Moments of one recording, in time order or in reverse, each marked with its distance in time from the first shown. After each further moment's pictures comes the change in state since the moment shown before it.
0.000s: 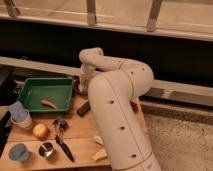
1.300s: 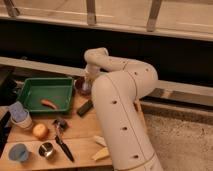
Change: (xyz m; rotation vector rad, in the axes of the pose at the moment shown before) arm -0.004 -0.023 -0.006 0.008 -0.033 0.051
